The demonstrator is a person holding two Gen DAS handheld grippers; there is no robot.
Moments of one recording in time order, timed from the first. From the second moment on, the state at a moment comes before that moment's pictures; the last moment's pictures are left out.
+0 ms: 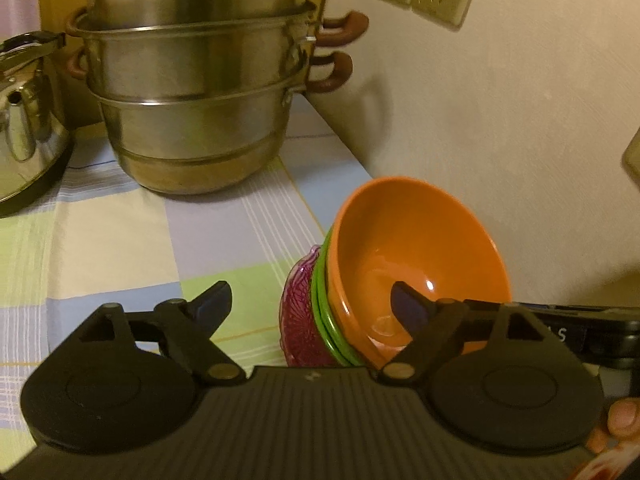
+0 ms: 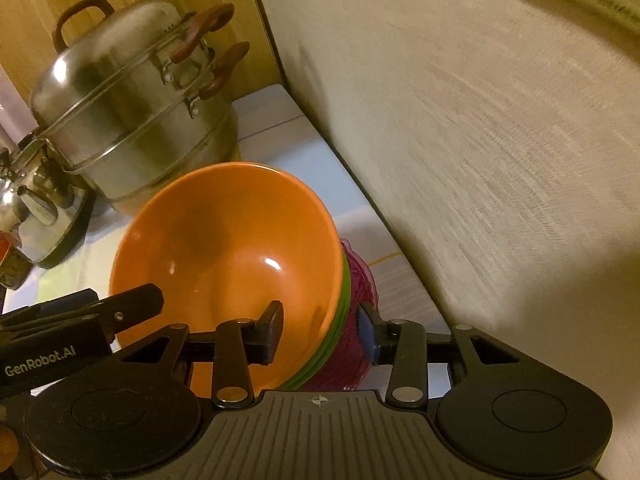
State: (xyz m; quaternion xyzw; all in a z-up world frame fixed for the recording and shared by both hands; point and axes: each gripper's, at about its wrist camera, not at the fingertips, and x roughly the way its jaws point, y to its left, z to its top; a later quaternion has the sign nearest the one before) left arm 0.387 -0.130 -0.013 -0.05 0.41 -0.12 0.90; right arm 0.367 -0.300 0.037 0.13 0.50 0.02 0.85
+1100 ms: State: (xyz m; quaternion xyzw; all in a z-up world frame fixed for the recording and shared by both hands) left arm 0.164 -0.081 0.038 -0.05 0.35 -0.07 0.93; right arm 0.162 -0.274 0.117 0.12 0.44 0.04 0.89
